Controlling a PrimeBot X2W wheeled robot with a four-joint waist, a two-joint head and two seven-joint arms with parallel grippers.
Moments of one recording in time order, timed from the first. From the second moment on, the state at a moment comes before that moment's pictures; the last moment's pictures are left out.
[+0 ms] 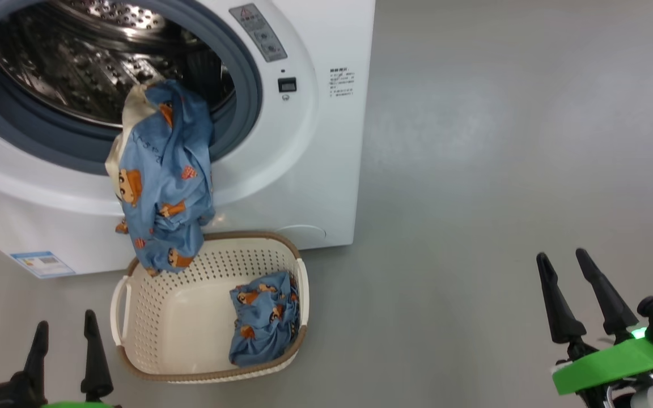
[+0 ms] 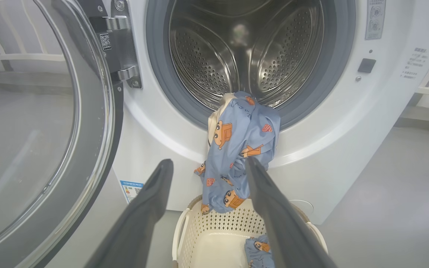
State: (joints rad) left arm -0.07 0.05 0.21 0.32 -0.18 -0.13 -0.26; right arm -0.03 -0.25 0.12 0.15 0.50 0.12 -0.25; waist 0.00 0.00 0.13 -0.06
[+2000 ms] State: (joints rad) left arm -0.97 0.40 -0.22 0.94 -0.60 -0.13 -0.26; right arm -0.36 -0.16 0.18 0.07 0.49 0.12 -0.25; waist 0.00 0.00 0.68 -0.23
